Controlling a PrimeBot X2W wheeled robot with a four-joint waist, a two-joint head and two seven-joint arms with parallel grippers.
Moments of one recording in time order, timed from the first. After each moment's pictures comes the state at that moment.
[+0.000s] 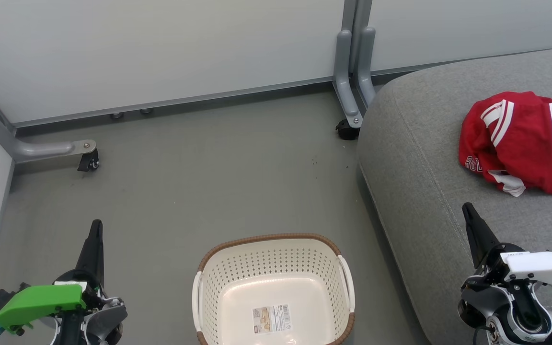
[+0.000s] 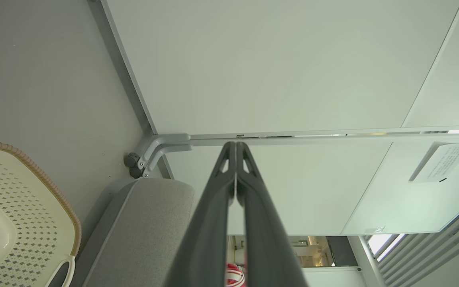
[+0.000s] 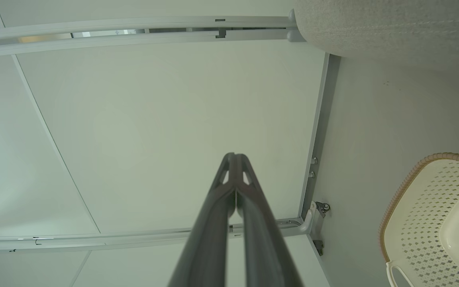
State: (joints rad) left arm -0.10 0.06 0.10 0.24 -1.63 -0.13 0.10; right arm -0.10 -0.07 -0.08 0.24 1.64 0.13 0.09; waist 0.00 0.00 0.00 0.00
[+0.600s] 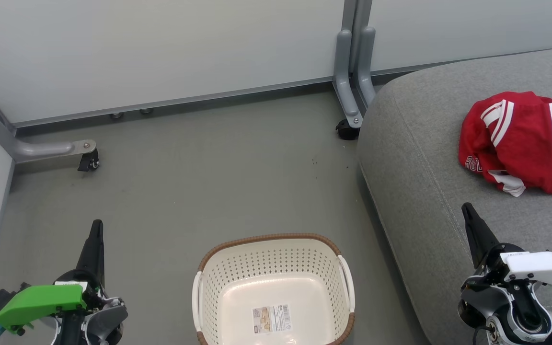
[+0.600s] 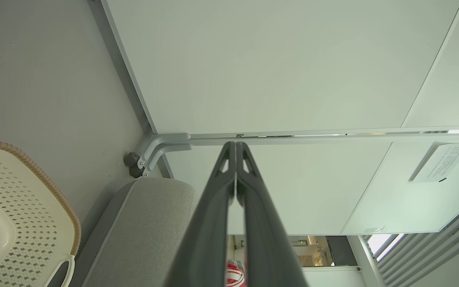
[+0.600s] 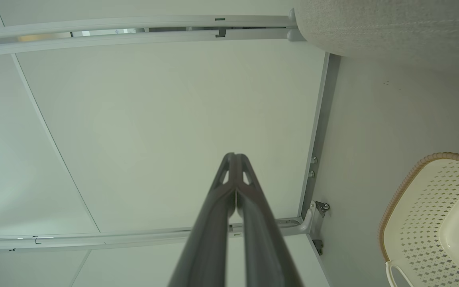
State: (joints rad) left arm -0.10 0.06 0.10 0.24 -1.63 -0.13 0.10; right arm -0.10 -0.07 -0.09 0.24 1.63 0.13 0.10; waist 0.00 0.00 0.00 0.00
